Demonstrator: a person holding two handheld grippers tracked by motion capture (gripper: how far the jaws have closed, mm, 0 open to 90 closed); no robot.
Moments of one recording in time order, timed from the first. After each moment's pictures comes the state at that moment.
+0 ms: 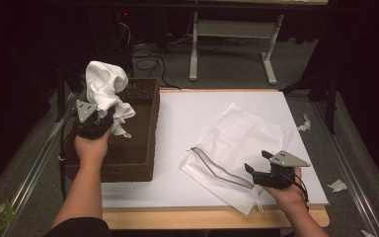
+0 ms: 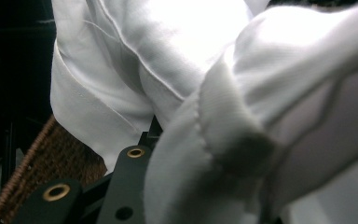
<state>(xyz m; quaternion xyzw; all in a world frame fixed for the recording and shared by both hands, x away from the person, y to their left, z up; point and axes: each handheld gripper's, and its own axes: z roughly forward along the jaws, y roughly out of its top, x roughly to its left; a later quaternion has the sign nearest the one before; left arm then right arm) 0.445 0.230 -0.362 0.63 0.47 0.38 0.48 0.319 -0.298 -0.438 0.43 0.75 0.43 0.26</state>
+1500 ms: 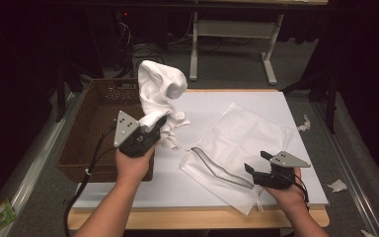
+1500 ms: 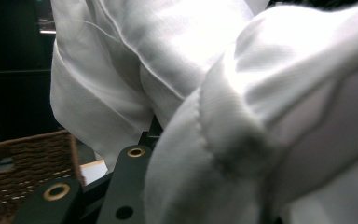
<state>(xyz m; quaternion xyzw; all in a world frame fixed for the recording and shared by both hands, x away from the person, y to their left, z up) 0.360 0.104 -0.328 0.65 0.35 0.28 0.62 0.317 -0.298 -0.437 0.42 0.75 0.44 0.26</state>
